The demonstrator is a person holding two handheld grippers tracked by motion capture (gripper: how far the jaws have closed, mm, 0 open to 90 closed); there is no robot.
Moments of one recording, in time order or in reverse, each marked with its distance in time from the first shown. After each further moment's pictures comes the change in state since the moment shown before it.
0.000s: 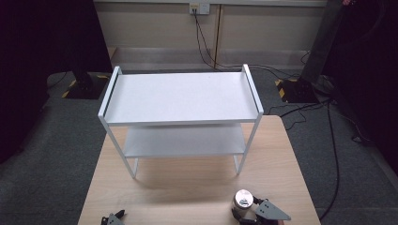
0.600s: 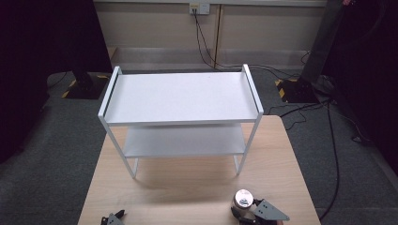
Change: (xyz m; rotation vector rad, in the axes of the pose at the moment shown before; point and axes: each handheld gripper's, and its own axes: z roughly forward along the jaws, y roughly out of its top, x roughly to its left) left arm 0.000 0.000 0.000 0.000 0.002 -0.002; right arm 0.000 0.001 0.001 -0.003 0.017 -0.036
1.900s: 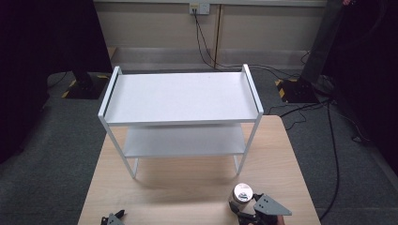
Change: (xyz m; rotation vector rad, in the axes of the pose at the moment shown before) left arm 0.000 0.000 0.000 0.000 0.001 0.000; right arm 0.004 0.040 -0.008 -0.030 0.006 0.005
